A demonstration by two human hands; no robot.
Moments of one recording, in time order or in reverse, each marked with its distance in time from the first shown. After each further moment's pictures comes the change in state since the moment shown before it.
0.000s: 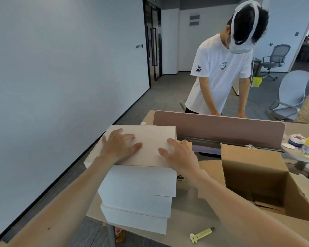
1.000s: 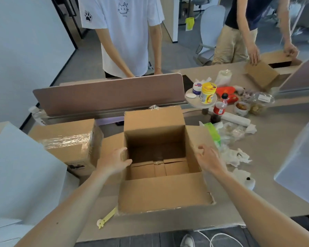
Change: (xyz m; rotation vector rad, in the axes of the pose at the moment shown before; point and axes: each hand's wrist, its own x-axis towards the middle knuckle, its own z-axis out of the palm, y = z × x) left_hand 0.018 0.330 0.295 -0.112 -0.524 0.185; right_hand -0.075 0.503 -0.146 0.032 0.092 0.631
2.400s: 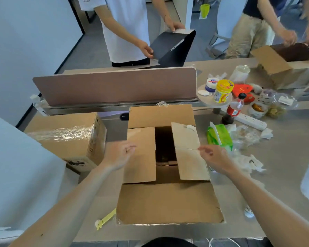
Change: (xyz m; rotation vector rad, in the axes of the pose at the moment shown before) left_hand 0.030 0.000 0.001 -0.171 0.091 0.158; right_hand 0.061 0.009 0.009 0.079 -0.130 -0.200
